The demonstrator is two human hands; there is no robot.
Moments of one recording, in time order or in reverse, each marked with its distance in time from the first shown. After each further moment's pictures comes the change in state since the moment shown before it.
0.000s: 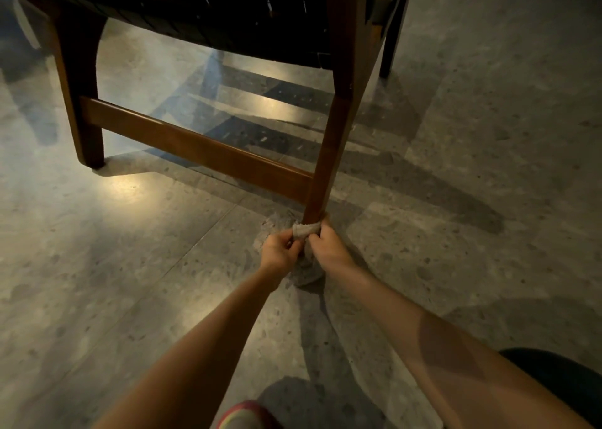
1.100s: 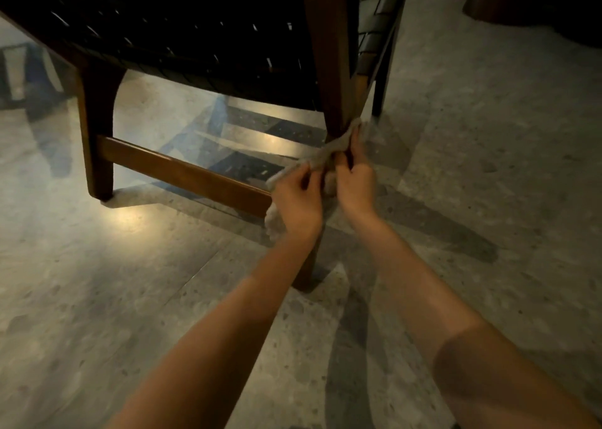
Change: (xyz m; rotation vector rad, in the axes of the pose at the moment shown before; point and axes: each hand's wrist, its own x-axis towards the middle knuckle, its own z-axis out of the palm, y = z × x) left_hand 0.010 0.145 -0.003 -0.185 0.539 0.492; right_hand 0.008 -0.131 -0.075 0.302 0.443 -0.575
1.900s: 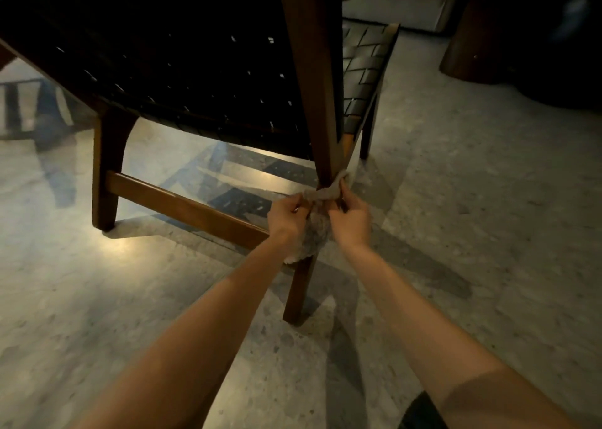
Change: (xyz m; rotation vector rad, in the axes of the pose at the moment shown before) left_hand 0.039 0.022 -0.010 0.069 -0.235 -0.259; right_hand 0.002 -0.024 -0.012 -0.089 -0.008 0.116
